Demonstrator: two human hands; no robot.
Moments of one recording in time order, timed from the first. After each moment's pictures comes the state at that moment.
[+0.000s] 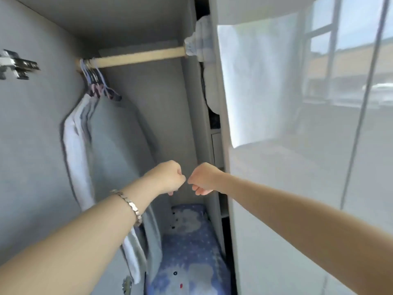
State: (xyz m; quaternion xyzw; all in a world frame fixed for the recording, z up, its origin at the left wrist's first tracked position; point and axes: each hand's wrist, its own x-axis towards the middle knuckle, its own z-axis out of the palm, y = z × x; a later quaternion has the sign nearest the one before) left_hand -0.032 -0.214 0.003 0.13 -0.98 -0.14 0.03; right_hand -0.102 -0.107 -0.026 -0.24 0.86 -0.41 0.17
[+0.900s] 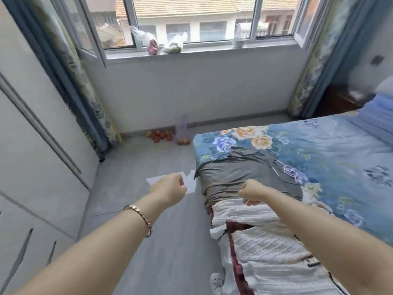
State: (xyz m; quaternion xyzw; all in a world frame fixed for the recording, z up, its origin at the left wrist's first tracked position) left_hand 0.235 0.608 -0.238 -0.55 -0.80 -0.06 -0.22; right_hand 0.451 0.715 -0.300 0.62 0.68 -0.38 0.08
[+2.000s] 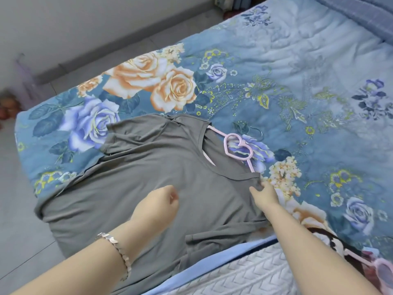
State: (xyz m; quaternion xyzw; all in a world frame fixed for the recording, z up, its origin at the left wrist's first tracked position) left_hand 0.497 1.112 -0.641 -0.66 -0.66 0.09 -0.36; right_hand 0.757 1.093 -0.731 0.86 0.26 -0.42 -0.14
